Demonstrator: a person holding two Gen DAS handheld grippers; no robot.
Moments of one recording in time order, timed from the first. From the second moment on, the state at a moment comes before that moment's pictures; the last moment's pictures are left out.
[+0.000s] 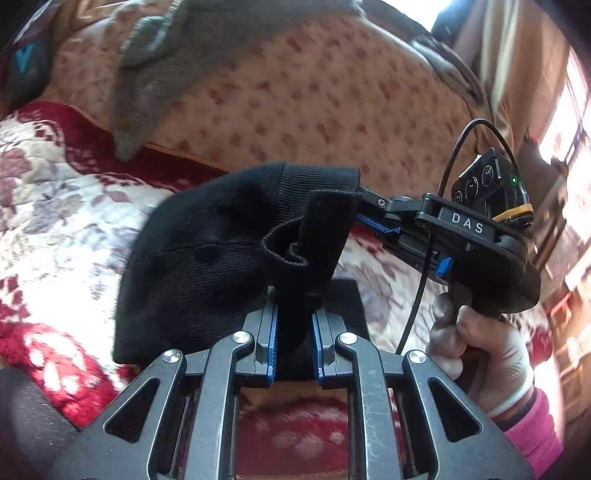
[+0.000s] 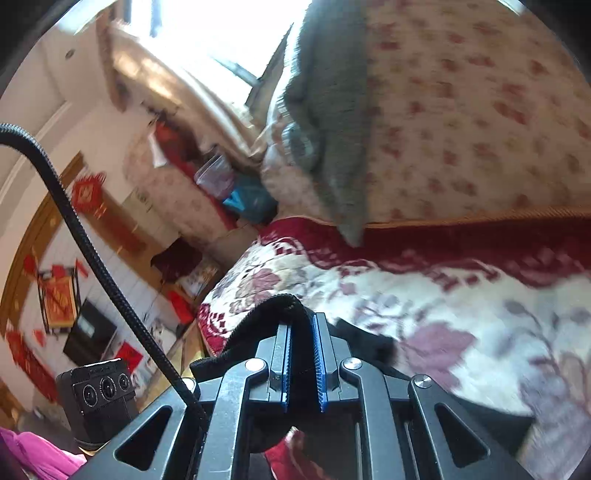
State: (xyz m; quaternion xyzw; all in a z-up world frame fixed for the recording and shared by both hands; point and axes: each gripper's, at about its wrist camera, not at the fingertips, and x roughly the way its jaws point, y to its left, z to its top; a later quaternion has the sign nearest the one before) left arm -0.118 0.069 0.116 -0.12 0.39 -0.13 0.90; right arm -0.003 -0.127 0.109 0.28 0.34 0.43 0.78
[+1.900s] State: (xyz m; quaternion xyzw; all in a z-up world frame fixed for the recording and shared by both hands) left arm -0.070 0.096 0.062 -0.04 0.43 -0.06 0.90; right arm -0.035 -0.176 0.057 0.21 0.40 0.30 0.84
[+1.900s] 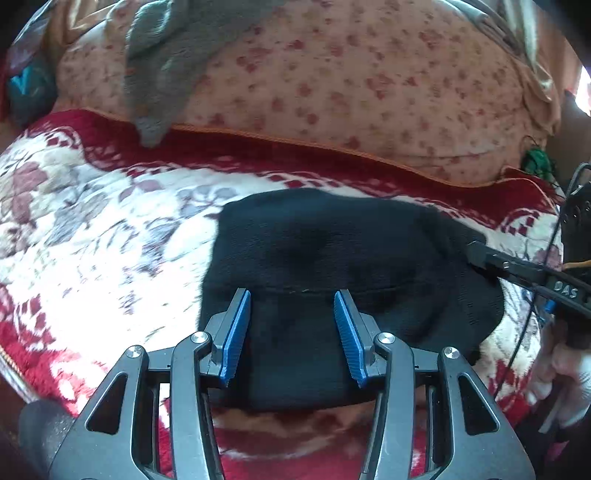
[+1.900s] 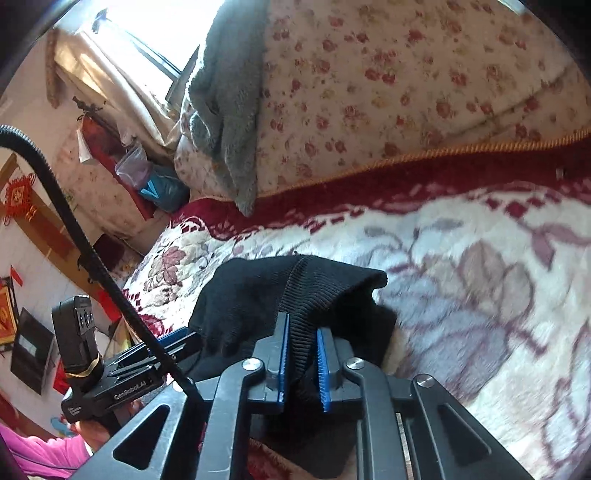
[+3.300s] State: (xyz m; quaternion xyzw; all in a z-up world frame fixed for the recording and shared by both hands) left arm -0.078 0.160 0.068 -0.12 0.44 -0.03 0.89; right arm -0.073 -0.183 0.065 0.23 0.43 0.23 0.84
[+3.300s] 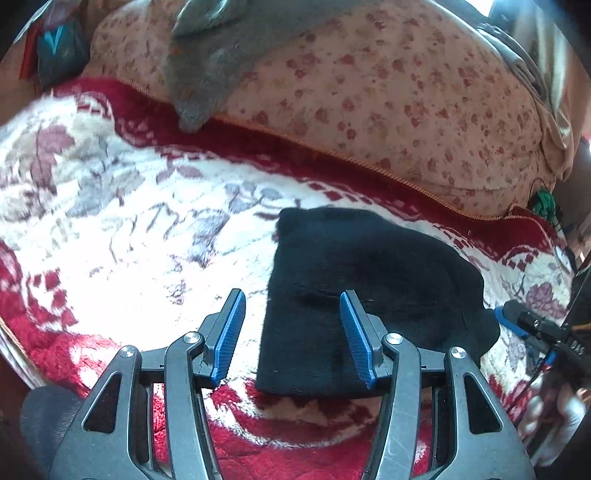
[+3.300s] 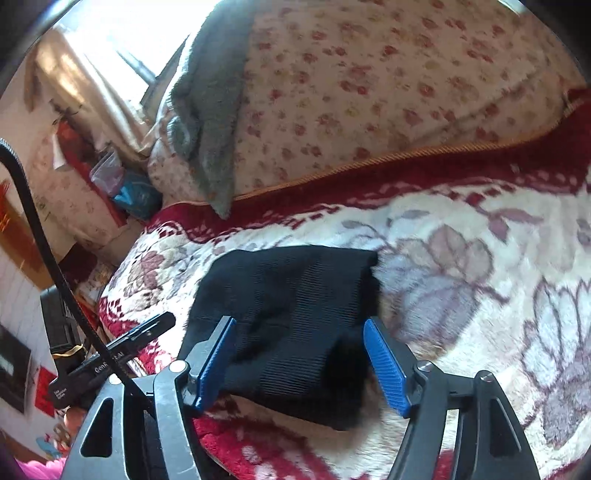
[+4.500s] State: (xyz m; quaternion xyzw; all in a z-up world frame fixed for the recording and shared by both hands) left arm -0.051 0.185 0.083 -0.18 0.41 -0.14 0.88; right arm -0.043 -0.148 0.050 0.28 0.41 0.35 0.79
